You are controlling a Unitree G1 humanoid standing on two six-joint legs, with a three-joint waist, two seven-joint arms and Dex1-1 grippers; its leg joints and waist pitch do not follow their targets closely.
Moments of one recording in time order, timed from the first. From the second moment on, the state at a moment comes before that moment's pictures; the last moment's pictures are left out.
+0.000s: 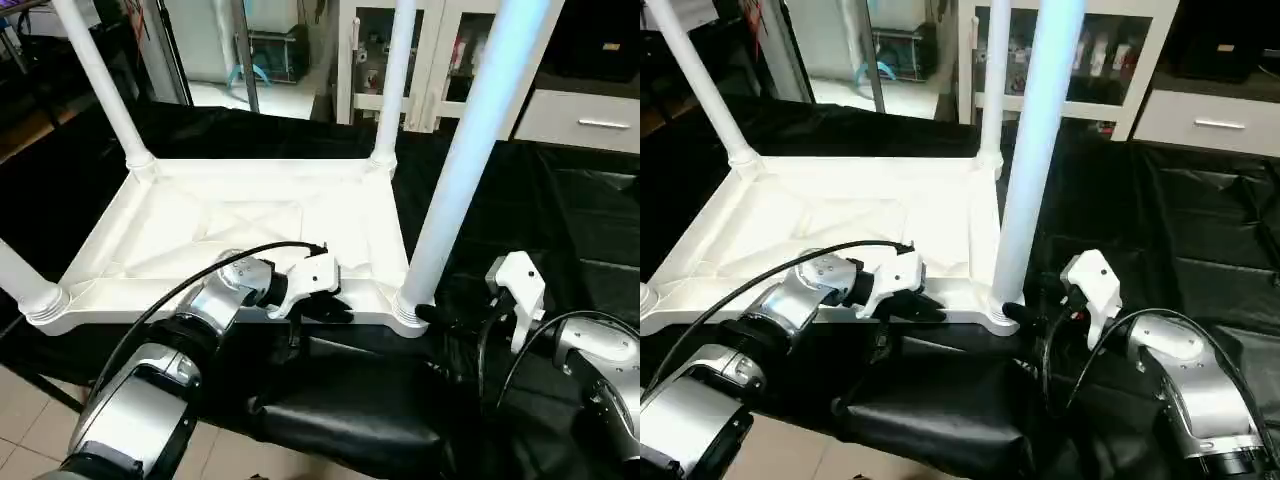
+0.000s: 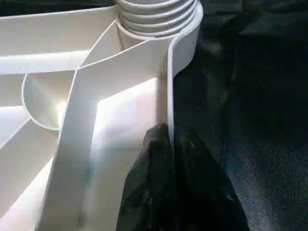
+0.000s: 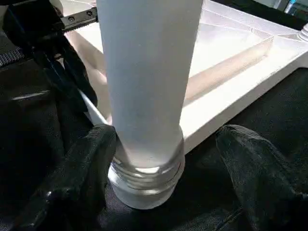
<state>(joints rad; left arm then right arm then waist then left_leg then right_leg) -0.76 0.21 -0.35 0.94 0.15 -0.20 -1.18 -0.12 -0.58 0.03 0.03 0.30 0.24 0.85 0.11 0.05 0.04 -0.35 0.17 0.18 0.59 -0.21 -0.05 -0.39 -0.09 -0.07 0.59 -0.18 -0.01</state>
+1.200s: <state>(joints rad) -0.64 0.27 -0.39 0.69 0.13 -0.08 -1.34 -0.18 -0.60 0.17 0.07 0.24 0.19 1.04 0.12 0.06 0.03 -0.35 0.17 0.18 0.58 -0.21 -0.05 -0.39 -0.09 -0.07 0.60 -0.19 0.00</state>
